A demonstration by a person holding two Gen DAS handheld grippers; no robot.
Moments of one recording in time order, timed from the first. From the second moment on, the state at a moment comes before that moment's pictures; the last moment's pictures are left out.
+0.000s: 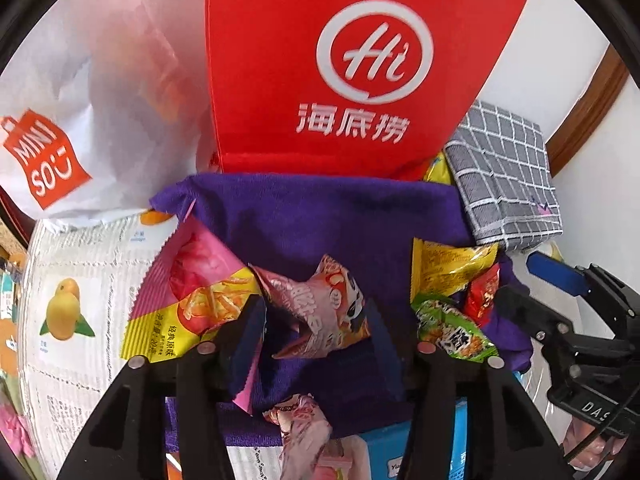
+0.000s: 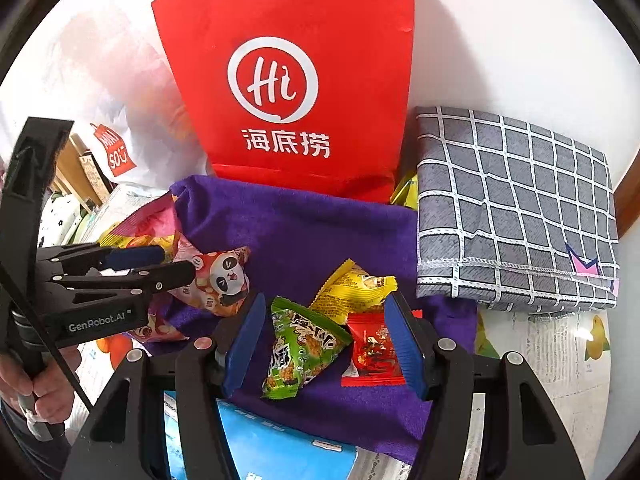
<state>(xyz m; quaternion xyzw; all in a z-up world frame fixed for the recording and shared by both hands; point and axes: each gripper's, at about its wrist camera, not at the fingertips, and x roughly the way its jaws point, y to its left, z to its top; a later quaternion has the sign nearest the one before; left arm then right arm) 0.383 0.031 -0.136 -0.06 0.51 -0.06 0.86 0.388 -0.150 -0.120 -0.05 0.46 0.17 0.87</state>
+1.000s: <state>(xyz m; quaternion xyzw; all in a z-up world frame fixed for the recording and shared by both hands) 0.374 0.069 -0.096 -0.11 0.45 -0.02 0.89 0.354 -0.124 -0.092 -0.05 0.42 0.23 0.87</state>
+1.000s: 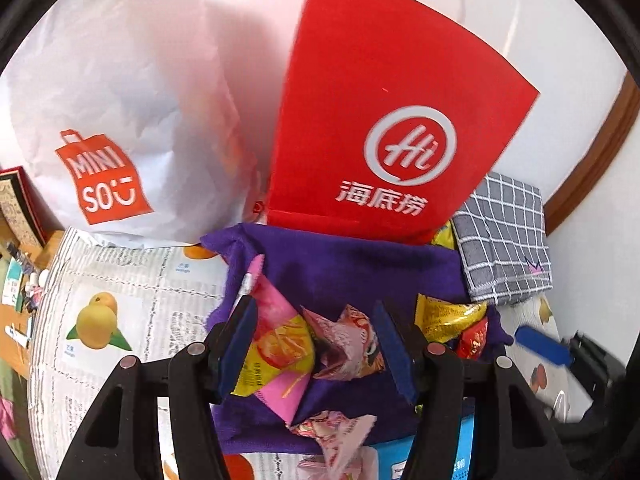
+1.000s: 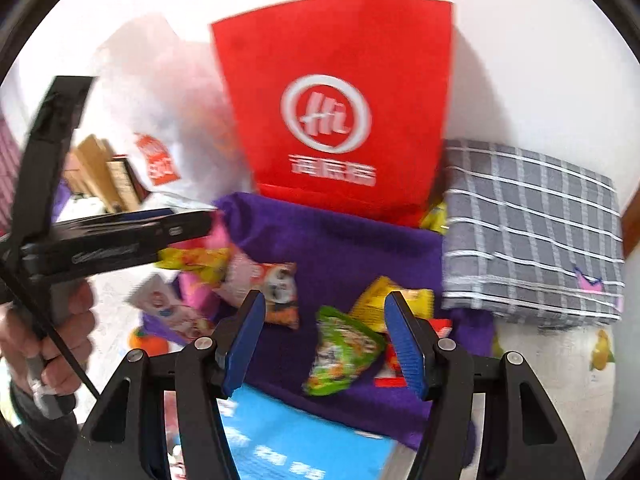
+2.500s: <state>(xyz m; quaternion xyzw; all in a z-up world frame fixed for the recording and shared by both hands) 0.337 0.077 -0.044 -0.10 0.41 -0.04 0.90 0.319 -0.132 -0.123 -0.08 0.45 0.08 0.89</state>
